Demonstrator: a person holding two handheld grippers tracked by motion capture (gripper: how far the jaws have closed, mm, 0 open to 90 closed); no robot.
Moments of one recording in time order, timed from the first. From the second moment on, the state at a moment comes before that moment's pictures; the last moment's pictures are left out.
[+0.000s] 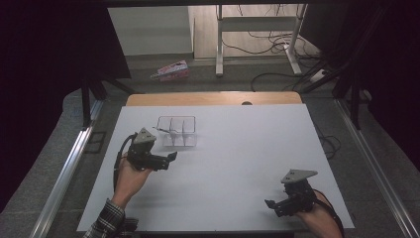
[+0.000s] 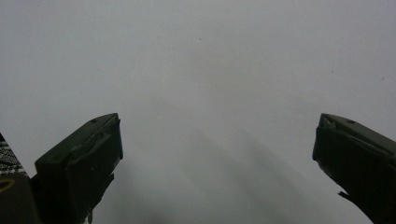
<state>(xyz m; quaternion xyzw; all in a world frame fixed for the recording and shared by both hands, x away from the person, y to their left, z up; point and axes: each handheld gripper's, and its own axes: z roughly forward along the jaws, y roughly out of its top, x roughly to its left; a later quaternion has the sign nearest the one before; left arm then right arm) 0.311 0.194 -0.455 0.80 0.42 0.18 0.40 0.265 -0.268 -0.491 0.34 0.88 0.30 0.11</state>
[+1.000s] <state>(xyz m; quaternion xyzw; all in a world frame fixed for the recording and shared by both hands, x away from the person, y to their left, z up) 0.280 0.181 -0.474 0.81 0.41 0.16 0.38 0.264 -0.268 -0.490 0.34 0.88 0.31 0.11</state>
